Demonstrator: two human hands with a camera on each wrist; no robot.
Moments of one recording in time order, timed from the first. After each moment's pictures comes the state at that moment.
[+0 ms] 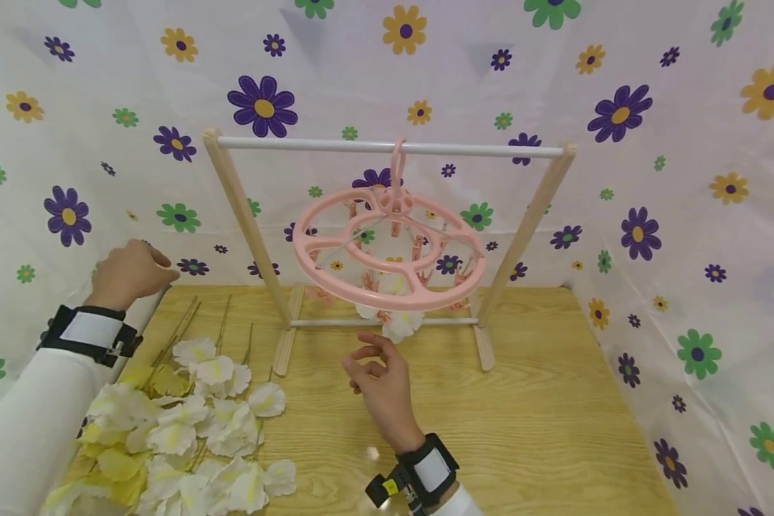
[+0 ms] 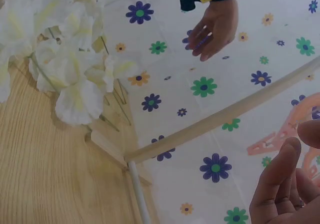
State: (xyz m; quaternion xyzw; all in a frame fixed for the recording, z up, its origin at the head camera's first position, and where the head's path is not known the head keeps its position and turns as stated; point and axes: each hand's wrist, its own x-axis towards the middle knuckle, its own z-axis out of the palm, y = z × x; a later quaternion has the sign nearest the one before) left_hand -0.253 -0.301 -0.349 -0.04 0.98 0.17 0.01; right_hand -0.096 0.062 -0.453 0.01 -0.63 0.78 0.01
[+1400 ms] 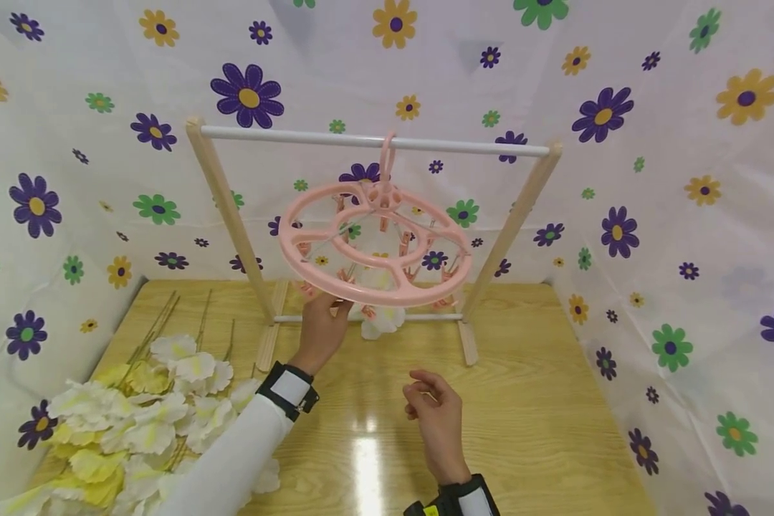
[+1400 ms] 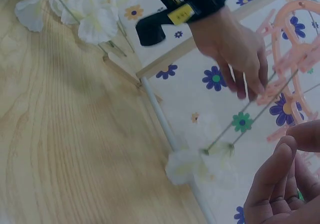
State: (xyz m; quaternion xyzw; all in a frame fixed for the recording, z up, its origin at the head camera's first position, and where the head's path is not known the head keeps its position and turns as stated) left_hand -0.220 -0.041 -0.498 0.21 0.81 0.48 -0.26; right_hand -0.056 0.139 -0.498 -0.16 -0.65 0.74 0.05
